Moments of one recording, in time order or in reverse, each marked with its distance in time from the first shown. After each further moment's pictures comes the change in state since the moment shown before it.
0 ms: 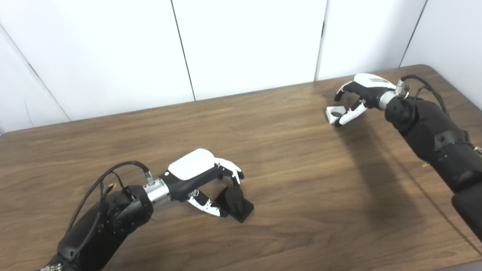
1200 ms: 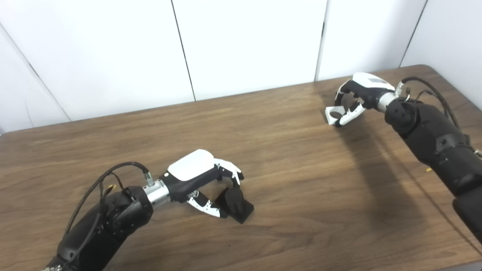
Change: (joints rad) left arm 0.005 -0.001 0.006 -0.003 0.000 0.000 -0.002; right arm 0.018 0.000 -0.003 -0.011 0.046 -0.040 -0.050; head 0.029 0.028
